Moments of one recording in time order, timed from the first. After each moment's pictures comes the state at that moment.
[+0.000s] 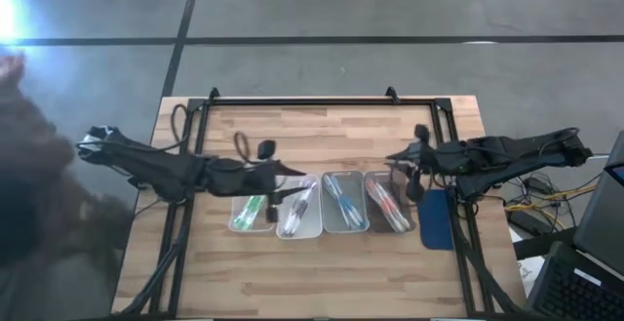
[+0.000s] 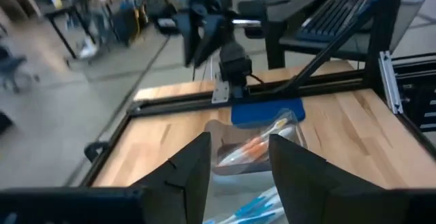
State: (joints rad) left arm -0.27 1.25 1.14 -0.11 -0.40 0.09; right arm 0.19 0.82 0.90 -0.65 0.45 0.19
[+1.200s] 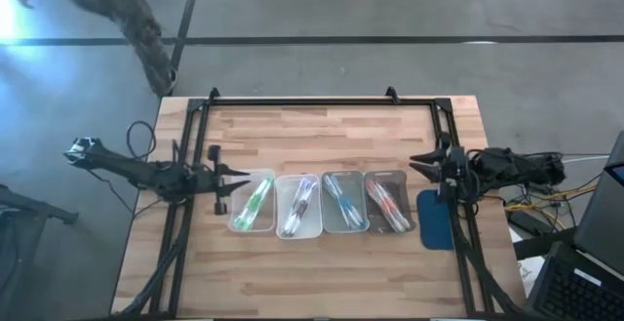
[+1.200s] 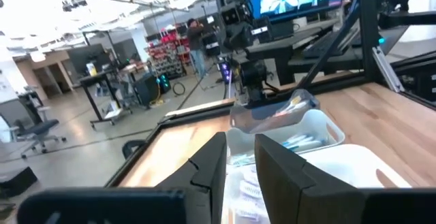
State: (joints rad) left arm -0.31 0.33 0.14 0.29 -0.42 0.28; right arm 0.19 0.03 0.30 -0.30 0.37 0.09
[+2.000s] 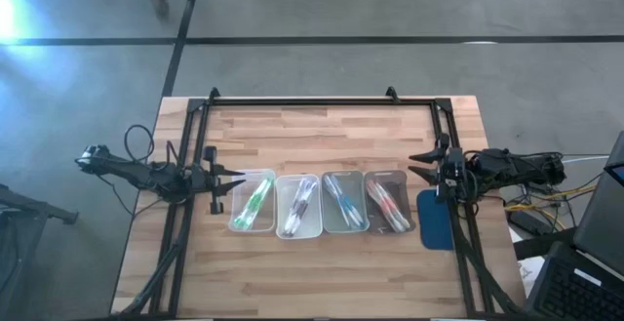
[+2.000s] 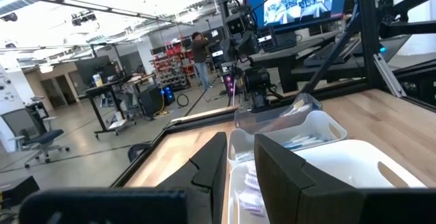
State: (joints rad) left arm -0.31 0.16 0.03 0.20 -0.42 0.31; right arm 0.19 0.02 0.28 -0.31 0.37 0.10
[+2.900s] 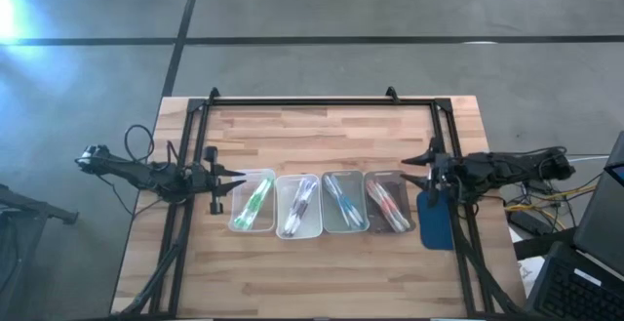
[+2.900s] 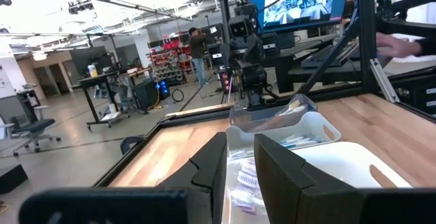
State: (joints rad) left arm -0.31 0.16 0.03 0.19 -0.42 0.25; right arm 0.21 0.16 0.28 -0.31 0.37 0.10
